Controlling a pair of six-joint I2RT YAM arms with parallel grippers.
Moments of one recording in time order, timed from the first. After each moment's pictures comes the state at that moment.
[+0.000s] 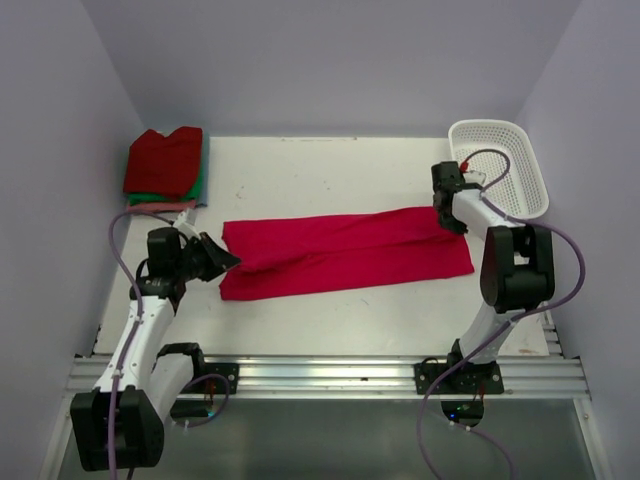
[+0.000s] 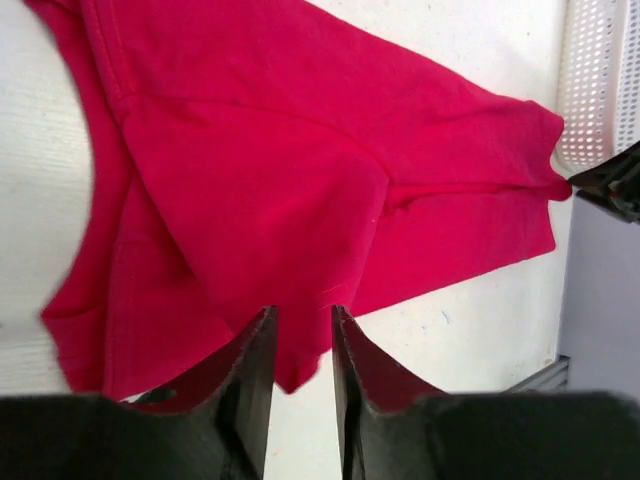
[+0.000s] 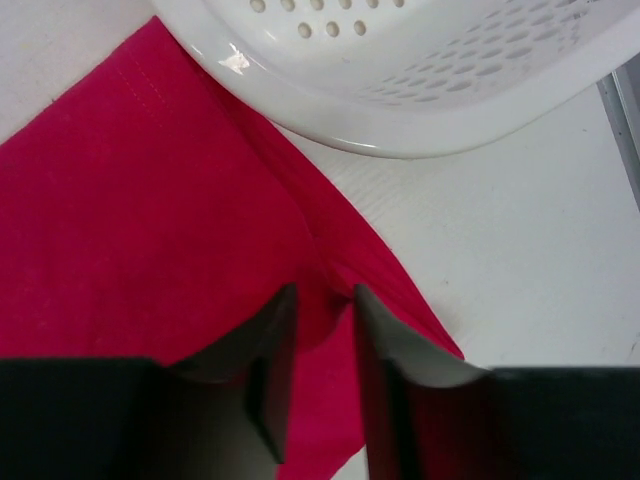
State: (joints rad) left arm 0.07 0.88 0.51 -0.32 0.52 -0.58; right arm 0.08 1.78 1.21 -0.60 0.59 0.51
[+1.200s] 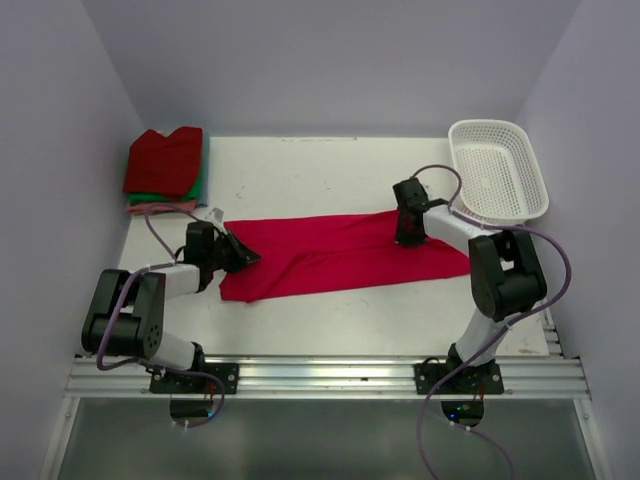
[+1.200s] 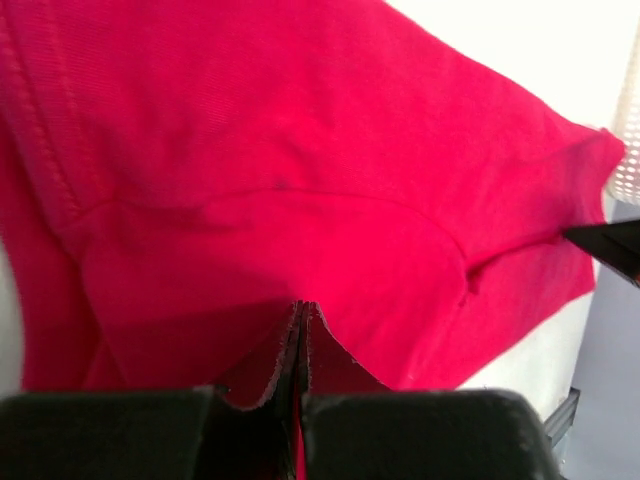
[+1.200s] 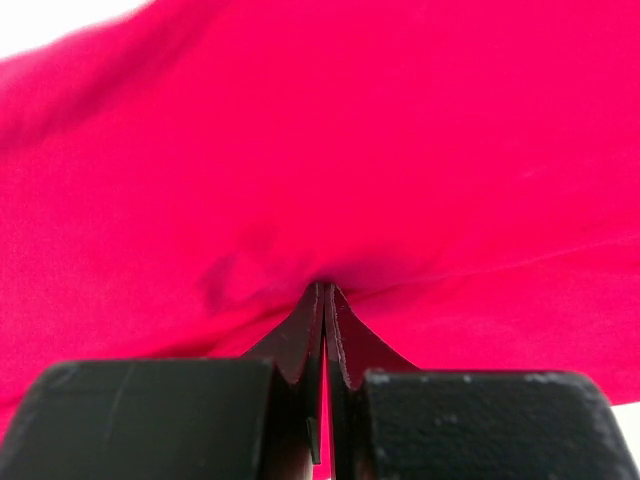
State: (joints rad) left arm -0.08 1.45 0.44 0.30 0.43 -0.73; right arm 0.30 1.76 1.10 -0.48 0.28 0.48
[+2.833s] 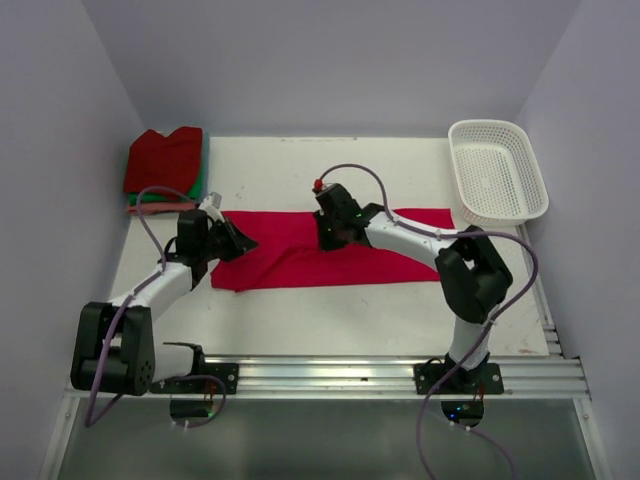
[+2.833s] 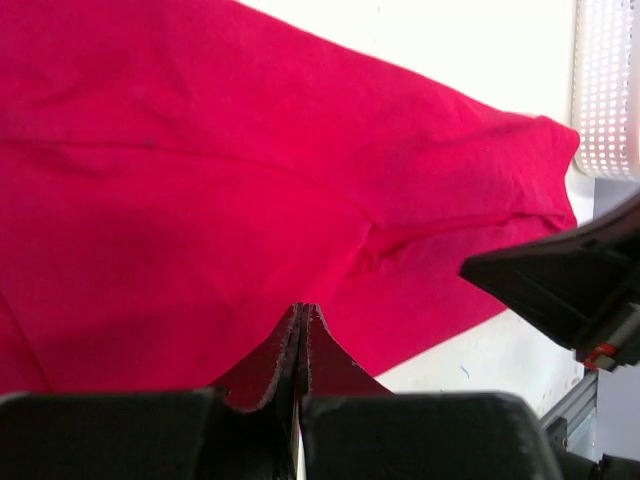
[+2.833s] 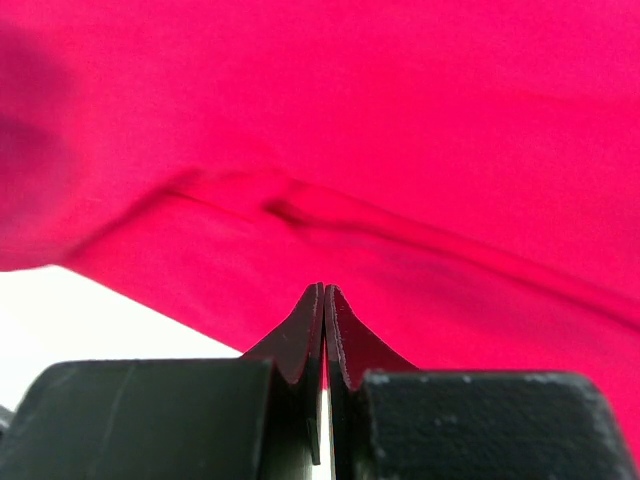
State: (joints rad) left arm -0.08 1.29 0.55 0.11 0.42 -0.62; right arm 0.73 1.82 1.28 -0.39 0.02 0.46
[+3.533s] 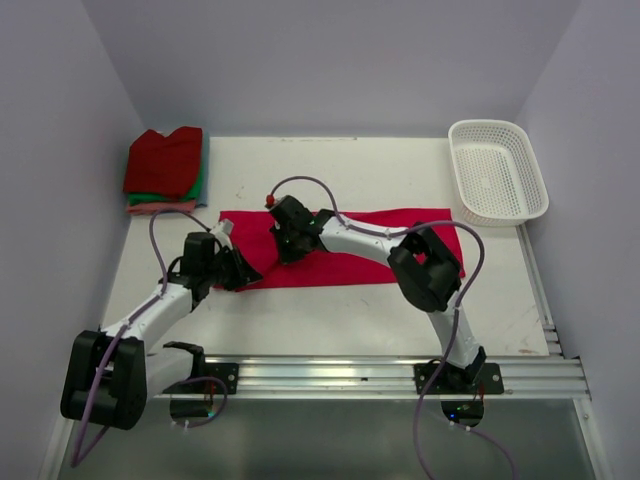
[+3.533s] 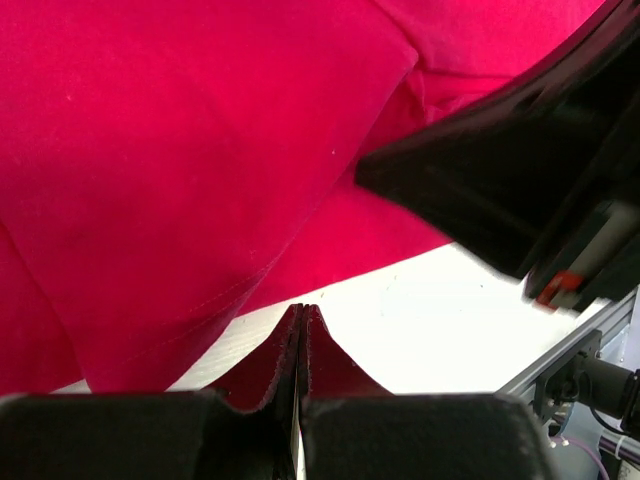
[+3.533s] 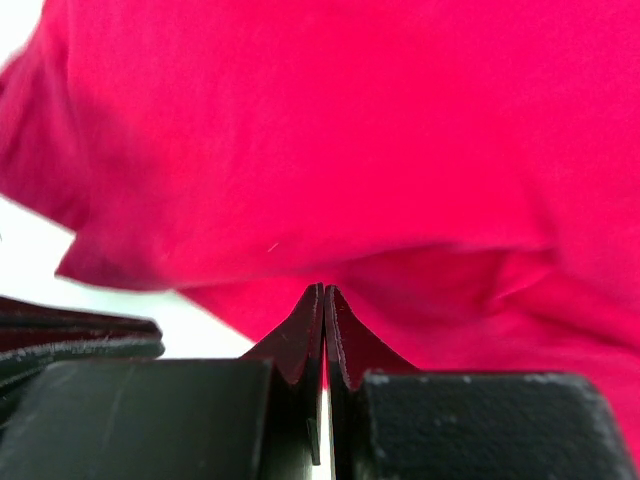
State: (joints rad) left arm -0.16 1.12 0.41 -0.10 0.43 -0.57; right arm 0.90 2.13 1.61 -0.44 -0.04 0.48
